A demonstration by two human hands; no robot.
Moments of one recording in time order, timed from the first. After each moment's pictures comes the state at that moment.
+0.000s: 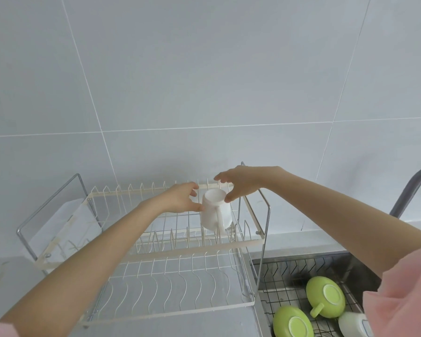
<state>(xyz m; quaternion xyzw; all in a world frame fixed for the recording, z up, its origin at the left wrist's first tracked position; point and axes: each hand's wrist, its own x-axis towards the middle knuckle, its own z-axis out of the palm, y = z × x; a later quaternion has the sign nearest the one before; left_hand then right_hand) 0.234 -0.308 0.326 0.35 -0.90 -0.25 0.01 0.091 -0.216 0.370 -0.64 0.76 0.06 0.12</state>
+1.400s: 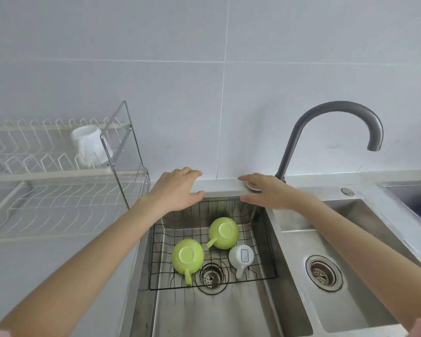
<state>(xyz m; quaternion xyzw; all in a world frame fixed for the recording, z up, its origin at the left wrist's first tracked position) 0.054 -0.049 0.258 0.30 -0.95 -0.07 0.01 -0.126 0.080 0.255 -0.57 0.79 -0.11 0.19</state>
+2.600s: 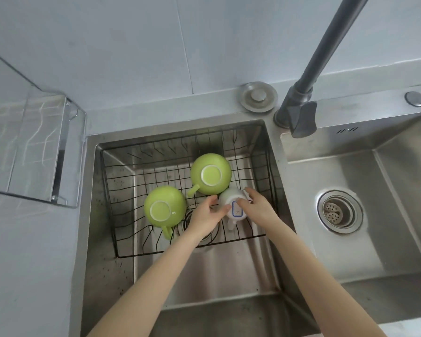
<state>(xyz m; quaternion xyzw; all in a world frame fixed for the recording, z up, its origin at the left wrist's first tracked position) -0.055 -0.003 -0.009 0.50 -0.64 -0.58 -0.07 -0.163 0.072 -0.002 -0.13 0.81 -0.31 0.48</state>
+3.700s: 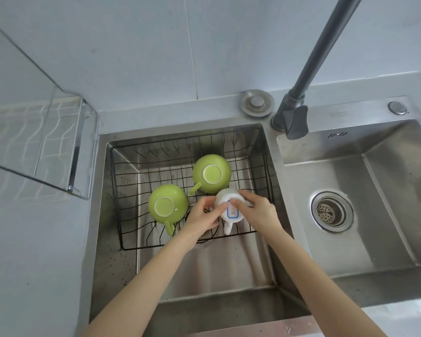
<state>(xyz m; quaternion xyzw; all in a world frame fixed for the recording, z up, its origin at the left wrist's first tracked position) -0.027 0.009 0.019 0.49 -0.53 -0.70 0.00 -0.141 0.092 0.039 -0.17 0.84 -0.30 0.42</state>
